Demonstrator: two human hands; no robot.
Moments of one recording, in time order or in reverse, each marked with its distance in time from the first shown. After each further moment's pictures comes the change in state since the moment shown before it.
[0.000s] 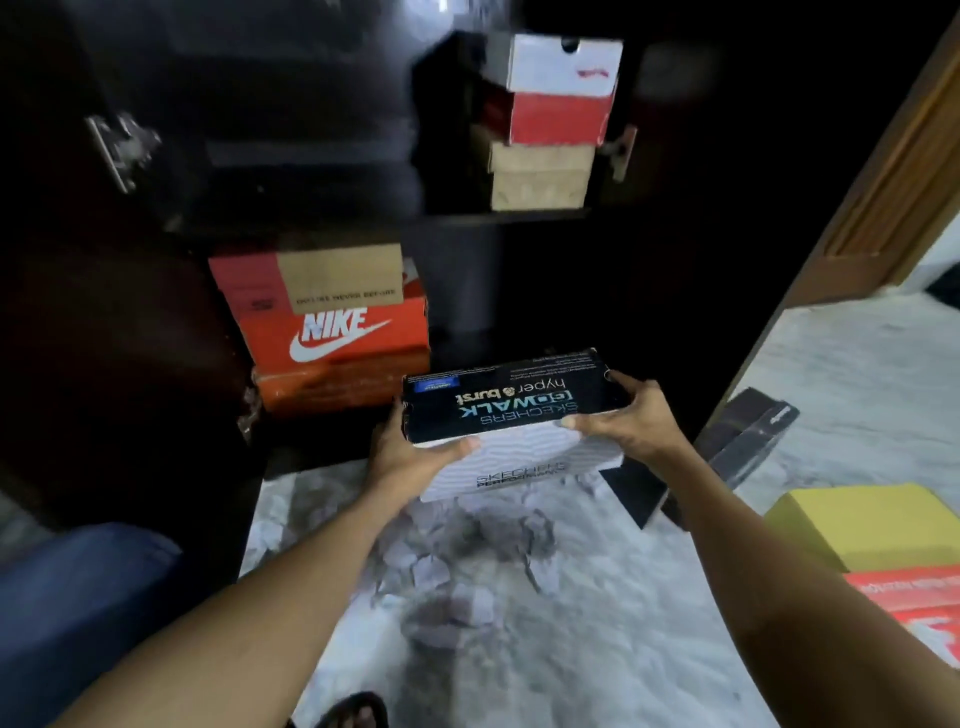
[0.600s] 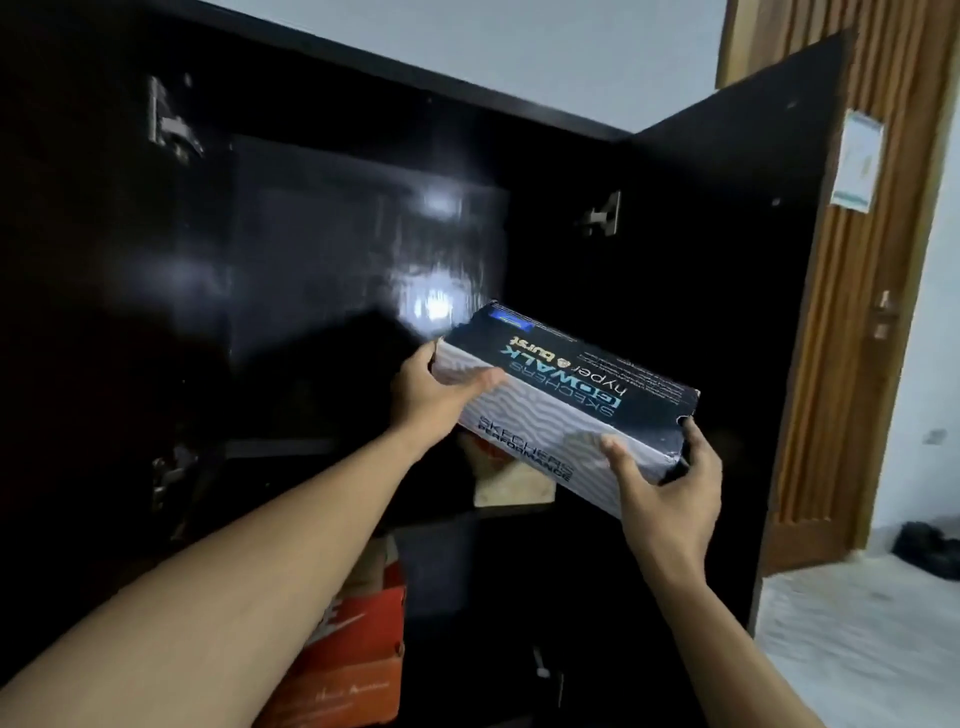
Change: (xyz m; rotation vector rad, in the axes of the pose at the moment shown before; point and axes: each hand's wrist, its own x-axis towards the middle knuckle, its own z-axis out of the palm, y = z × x) left_hand 0.102 0.355 -0.097 -0.213 0.225 0.645; right_hand 0.020 -0.238 -0.045 0.196 0.764 -0.613
